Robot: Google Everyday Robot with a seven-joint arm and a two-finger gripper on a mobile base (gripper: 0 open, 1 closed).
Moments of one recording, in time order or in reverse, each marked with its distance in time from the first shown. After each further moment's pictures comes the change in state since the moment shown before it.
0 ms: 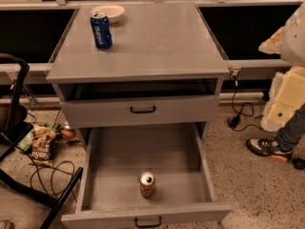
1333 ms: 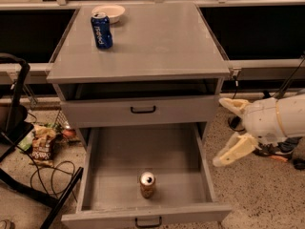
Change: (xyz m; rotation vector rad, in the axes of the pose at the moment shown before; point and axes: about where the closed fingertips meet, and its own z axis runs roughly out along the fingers) arm -0.008 0.026 0.174 -0.057 -0.615 0.058
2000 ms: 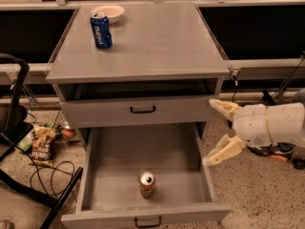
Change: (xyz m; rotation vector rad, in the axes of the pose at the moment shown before) arm -0.007 -0.001 0.033 0.004 -0.169 -0.025
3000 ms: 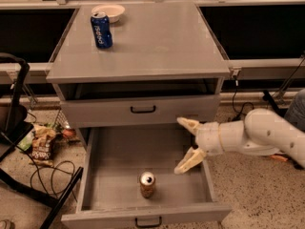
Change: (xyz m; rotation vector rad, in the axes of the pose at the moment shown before) arm 0.070 0.001 0.131 -0.135 -0.095 -0.022
